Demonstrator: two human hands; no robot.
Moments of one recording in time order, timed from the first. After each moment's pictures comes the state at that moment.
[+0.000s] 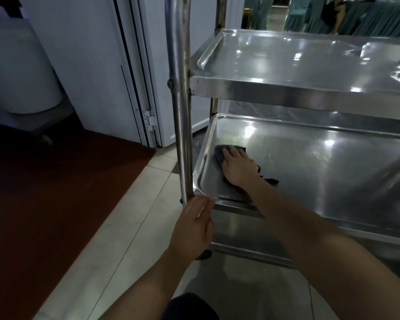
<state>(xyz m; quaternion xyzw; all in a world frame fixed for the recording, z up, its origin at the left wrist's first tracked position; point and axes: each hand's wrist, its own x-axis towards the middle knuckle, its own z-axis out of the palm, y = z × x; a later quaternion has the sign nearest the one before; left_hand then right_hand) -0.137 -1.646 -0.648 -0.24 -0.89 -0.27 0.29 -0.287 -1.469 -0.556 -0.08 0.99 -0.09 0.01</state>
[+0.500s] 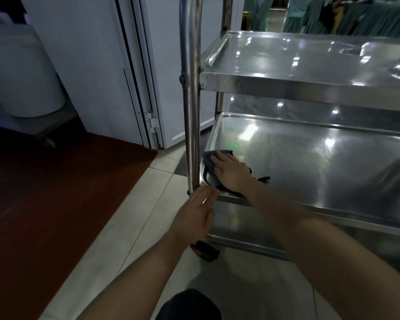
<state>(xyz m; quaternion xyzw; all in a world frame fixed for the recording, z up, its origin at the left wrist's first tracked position) -0.156 -1.660 -0.621 -0.30 -0.89 -0.26 0.22 -0.268 -1.487 -0.558 -0.17 0.98 -0.09 0.01</state>
